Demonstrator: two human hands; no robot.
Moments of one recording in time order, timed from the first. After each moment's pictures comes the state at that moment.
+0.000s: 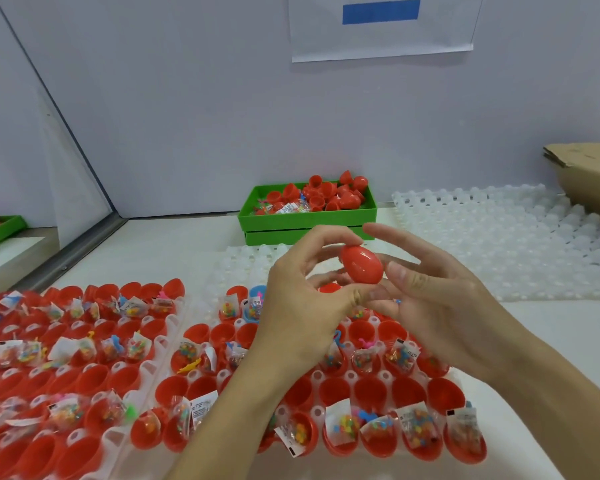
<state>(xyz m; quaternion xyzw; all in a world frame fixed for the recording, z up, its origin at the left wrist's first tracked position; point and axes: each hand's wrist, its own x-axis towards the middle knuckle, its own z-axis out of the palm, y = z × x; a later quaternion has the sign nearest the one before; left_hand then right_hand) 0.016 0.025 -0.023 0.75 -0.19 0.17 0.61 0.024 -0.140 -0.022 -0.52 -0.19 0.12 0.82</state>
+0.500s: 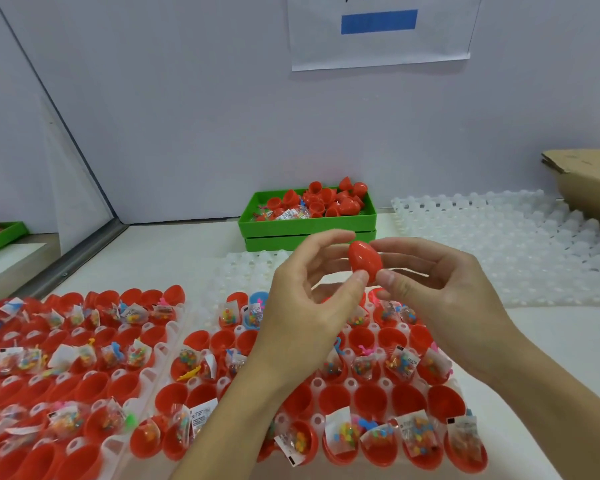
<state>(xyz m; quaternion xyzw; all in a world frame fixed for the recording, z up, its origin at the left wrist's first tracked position) 0.016 0.026 -0.025 0.74 -0.20 0.15 0.63 0.027 -0.142 -0.026 -0.69 -0.16 -0.06 0.70</state>
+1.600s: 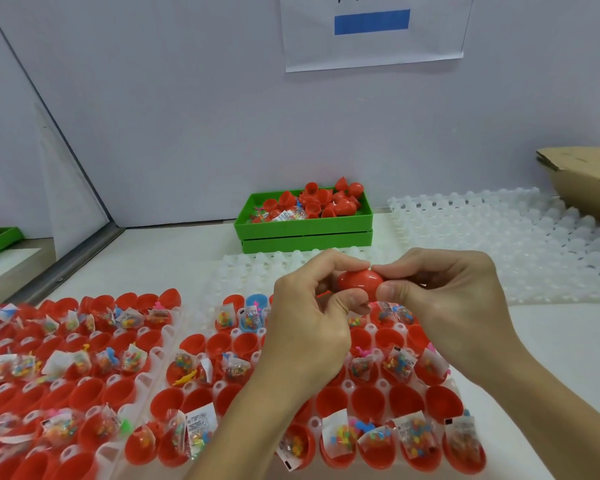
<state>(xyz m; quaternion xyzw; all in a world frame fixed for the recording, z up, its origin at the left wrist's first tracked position) 0.012 0.017 -0.031 0.77 -0.21 0.19 0.58 0.018 -0.136 -0.019 -0.69 -0.17 -0.18 0.68</state>
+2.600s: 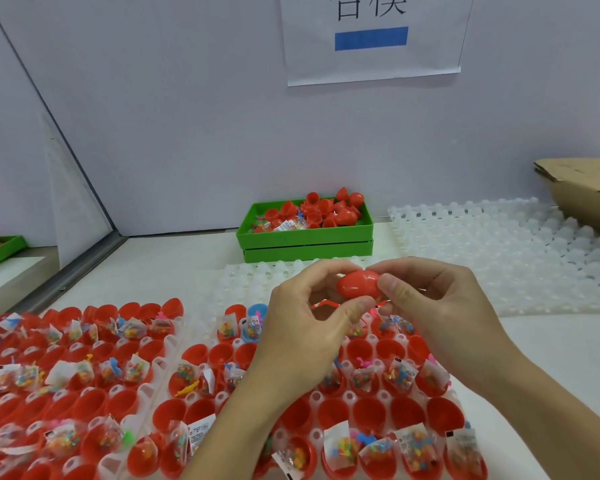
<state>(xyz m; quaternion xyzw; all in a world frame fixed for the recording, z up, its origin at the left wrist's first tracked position) 0.018 0.026 -0.028 0.78 -0.18 0.14 0.58 0.023 -0.139 -0.023 -0.69 -0.14 -0.09 0.71</state>
